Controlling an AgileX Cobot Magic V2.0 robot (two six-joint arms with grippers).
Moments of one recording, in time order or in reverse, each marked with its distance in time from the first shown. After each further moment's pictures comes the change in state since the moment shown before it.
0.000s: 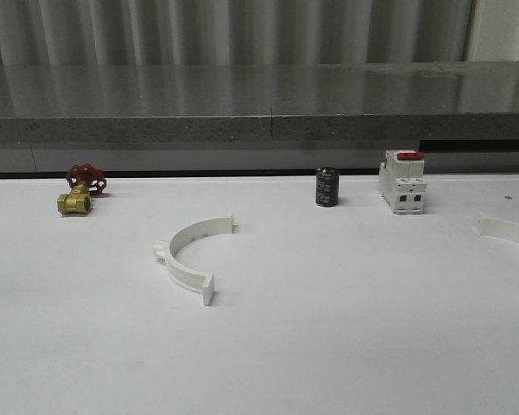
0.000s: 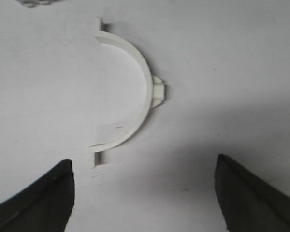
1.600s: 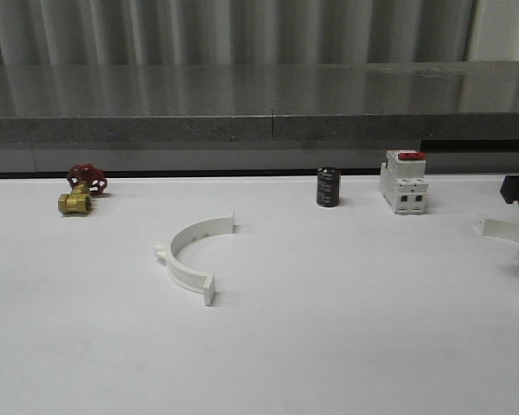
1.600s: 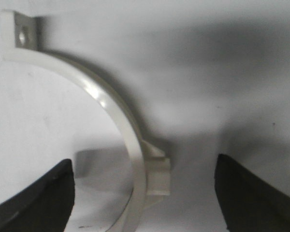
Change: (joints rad) left arm 0.000 0.000 0.000 -0.002 0.000 0.000; right arm -0.015 0.496 -0.180 0.028 -0.103 -0.067
